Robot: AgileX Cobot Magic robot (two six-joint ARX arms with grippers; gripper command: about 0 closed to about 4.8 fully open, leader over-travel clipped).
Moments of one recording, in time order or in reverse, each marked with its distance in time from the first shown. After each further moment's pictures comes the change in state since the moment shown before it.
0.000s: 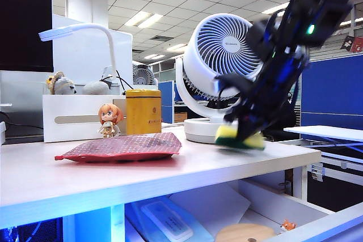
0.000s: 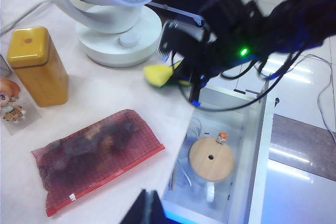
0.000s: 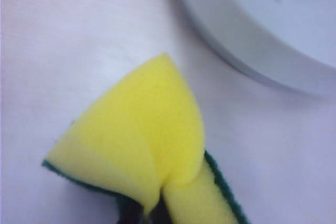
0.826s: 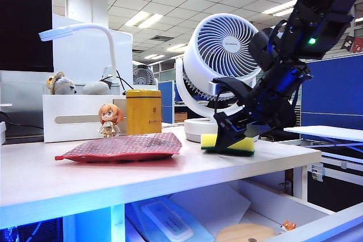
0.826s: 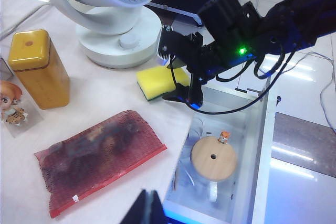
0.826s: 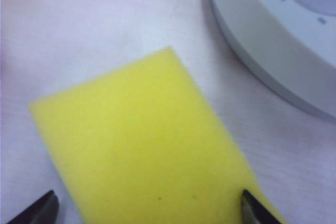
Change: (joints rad) left arm 0.000 0.000 0.000 0.000 0.000 0.020; right arm -0.024 0.057 0.003 0.071 -0.157 -0.027
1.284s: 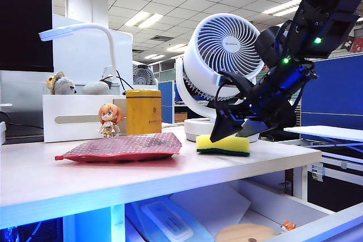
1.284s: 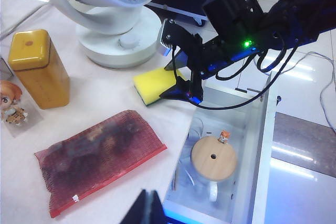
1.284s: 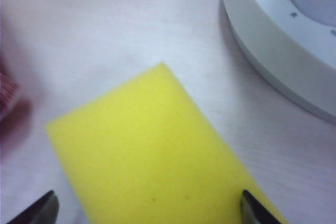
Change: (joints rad) left arm 0.000 0.000 0.000 0.000 0.000 0.000; right arm -0.026 -0.006 0.000 0.020 -0.140 0.085
